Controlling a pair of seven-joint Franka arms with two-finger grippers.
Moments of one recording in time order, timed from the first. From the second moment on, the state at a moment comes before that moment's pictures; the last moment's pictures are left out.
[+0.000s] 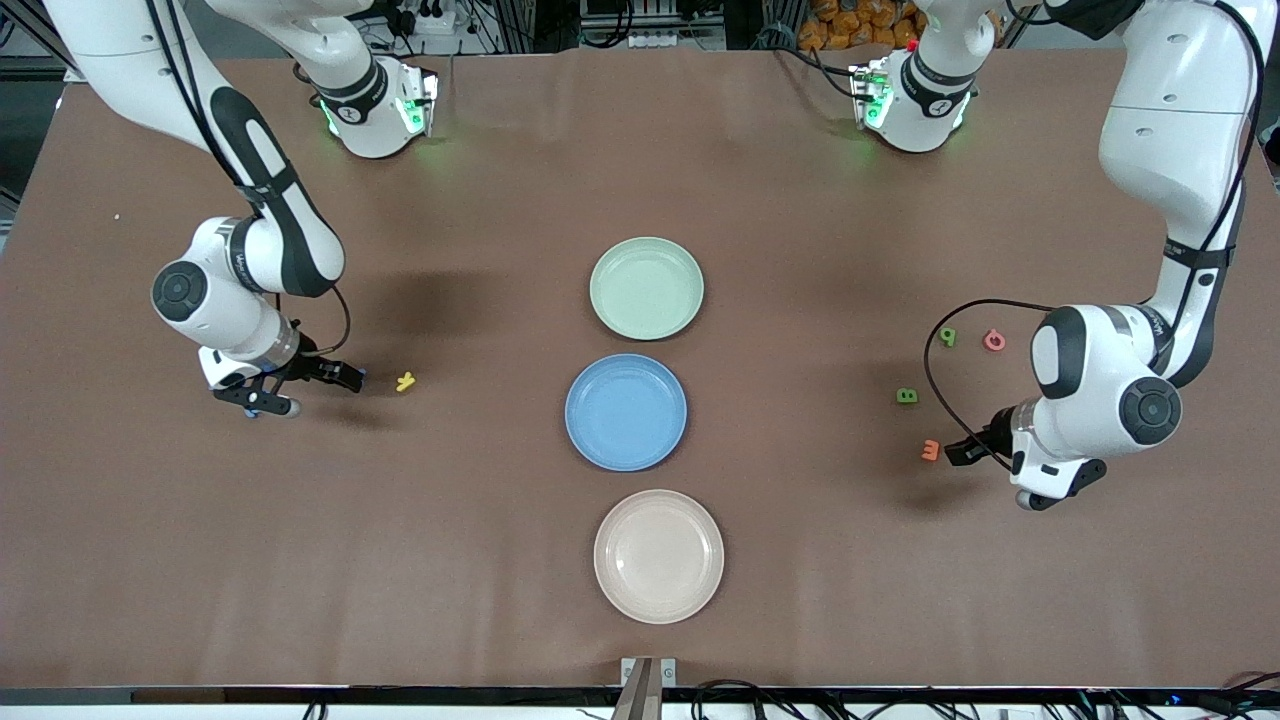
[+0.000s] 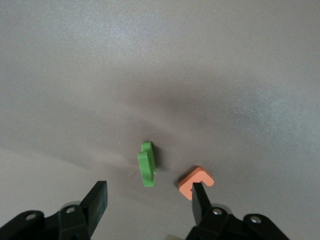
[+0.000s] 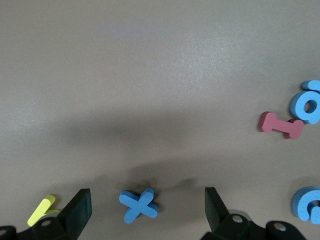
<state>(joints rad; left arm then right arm) 0.10 0.66 -0.14 -1.69 0.01 2.24 -0.47 0.05 0.36 -0.05 -2.28 0.12 2.65 0.15</state>
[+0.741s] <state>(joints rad) 0.11 0.69 -0.14 -1.68 0.01 2.29 -0.47 0.08 0.38 -0.04 -2.34 0.12 2.74 0.15</state>
